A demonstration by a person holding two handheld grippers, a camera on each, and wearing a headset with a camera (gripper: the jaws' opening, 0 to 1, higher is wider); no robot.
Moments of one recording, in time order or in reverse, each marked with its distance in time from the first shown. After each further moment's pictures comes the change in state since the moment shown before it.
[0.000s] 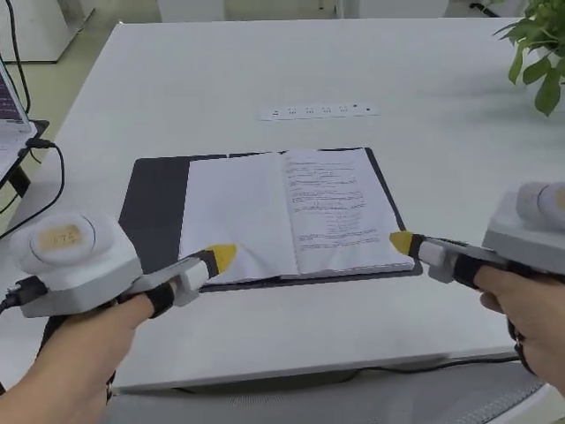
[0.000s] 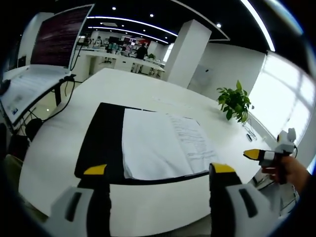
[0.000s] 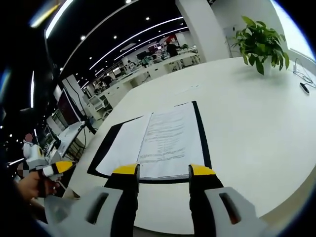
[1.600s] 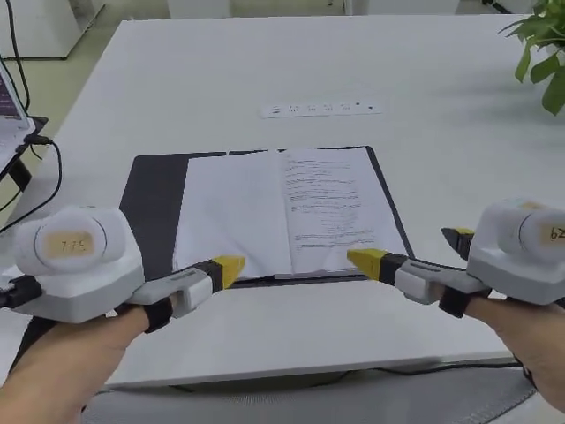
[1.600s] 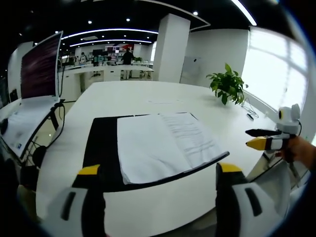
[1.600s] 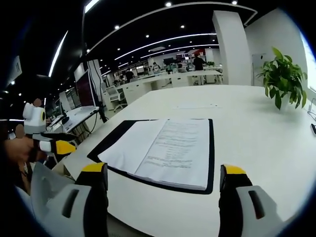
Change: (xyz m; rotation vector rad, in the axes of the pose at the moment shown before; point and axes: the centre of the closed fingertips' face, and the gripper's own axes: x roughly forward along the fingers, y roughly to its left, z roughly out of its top) left arm 0.003 -0.032 0.006 0.225 0.012 0.004; right arm -0.002 0.008 0.009 -0.268 -0.073 0.101
